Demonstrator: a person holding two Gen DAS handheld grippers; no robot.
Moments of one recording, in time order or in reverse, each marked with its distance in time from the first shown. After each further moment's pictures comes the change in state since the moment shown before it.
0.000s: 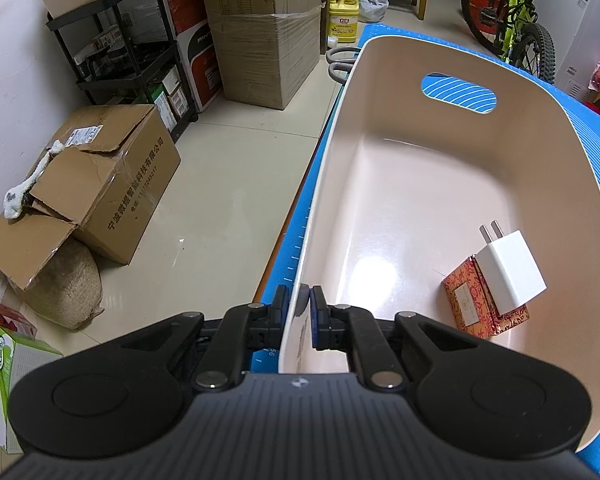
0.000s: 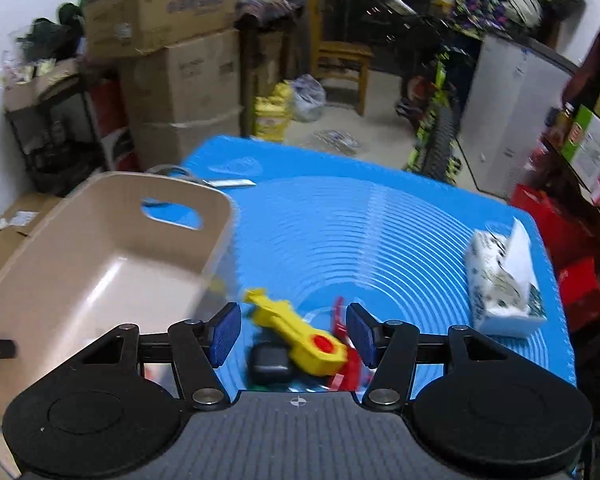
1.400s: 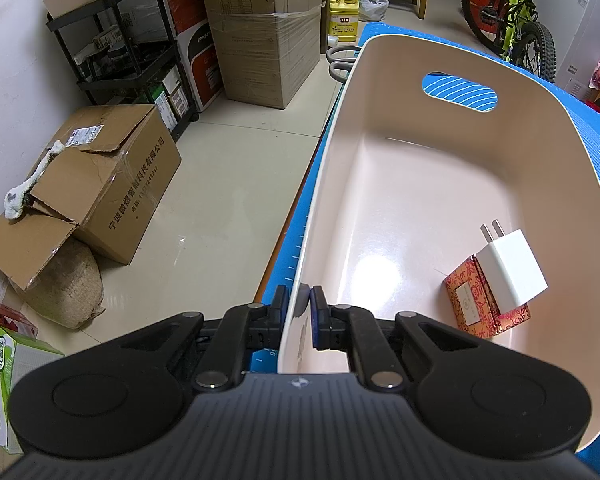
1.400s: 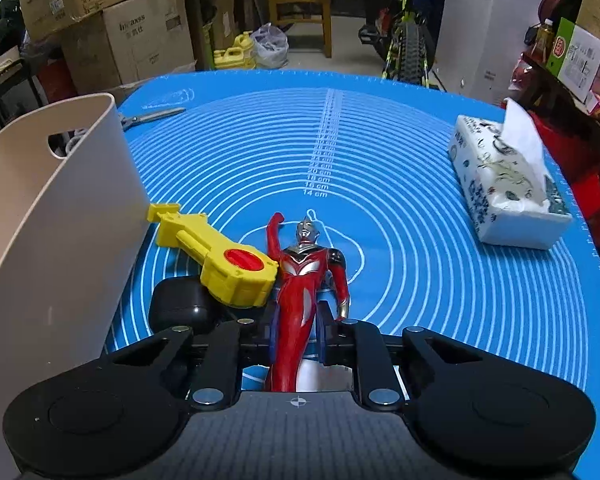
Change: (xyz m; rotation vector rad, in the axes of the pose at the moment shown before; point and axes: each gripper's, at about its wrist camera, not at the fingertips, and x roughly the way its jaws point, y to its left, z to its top) left arm 0.000 0.000 0.001 -0.001 0.001 0.001; right arm 0.077 -0.045 -0.063 0.130 0.109 -0.010
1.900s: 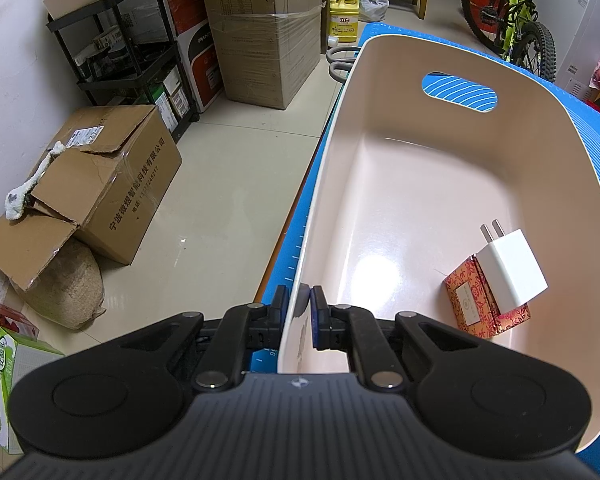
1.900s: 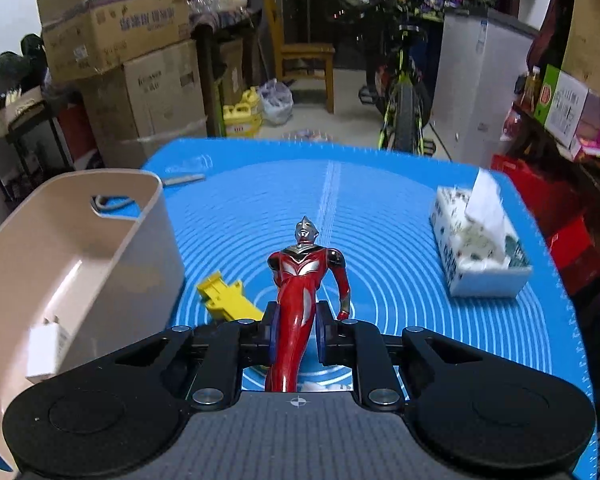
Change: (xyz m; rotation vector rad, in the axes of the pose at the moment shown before) left arm 0.000 0.000 0.000 0.000 0.001 0.000; right arm -0.067 0.004 0.014 -0.015 -0.171 0.008
